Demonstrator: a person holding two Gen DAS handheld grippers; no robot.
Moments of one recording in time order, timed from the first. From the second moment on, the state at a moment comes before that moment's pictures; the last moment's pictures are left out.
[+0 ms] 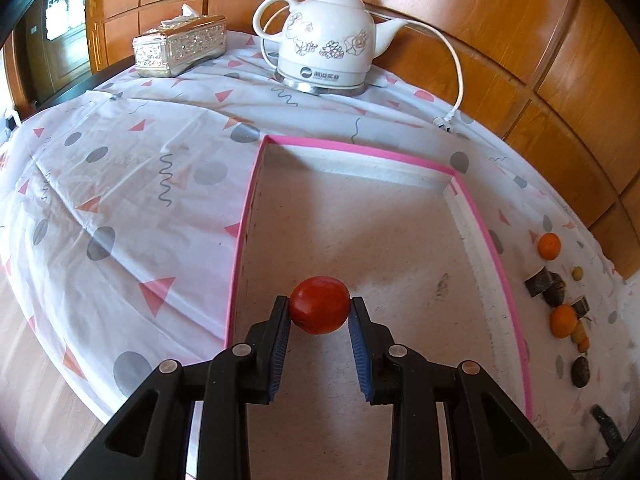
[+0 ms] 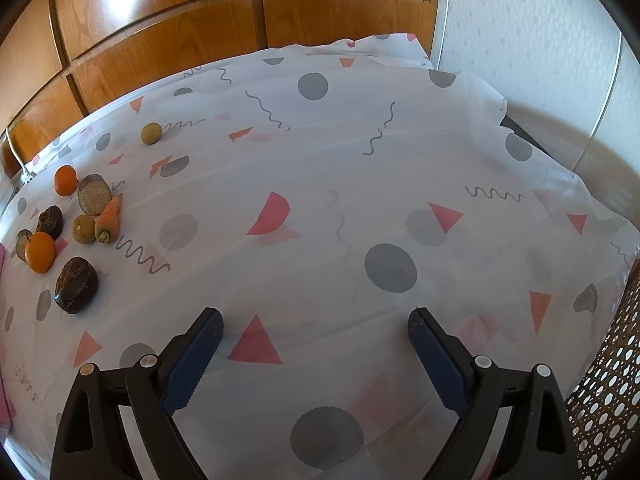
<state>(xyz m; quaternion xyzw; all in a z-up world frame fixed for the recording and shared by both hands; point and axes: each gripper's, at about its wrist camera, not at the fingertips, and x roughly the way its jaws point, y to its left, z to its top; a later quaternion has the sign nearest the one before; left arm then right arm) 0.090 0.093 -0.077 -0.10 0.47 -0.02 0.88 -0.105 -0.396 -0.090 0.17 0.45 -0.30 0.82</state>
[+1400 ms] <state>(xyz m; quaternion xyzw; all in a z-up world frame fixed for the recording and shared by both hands) 0.041 0.088 -0.041 -0.11 0.42 -0.01 0.90 0.020 -0.326 -0.072 0.12 0.47 -0.12 0.87</state>
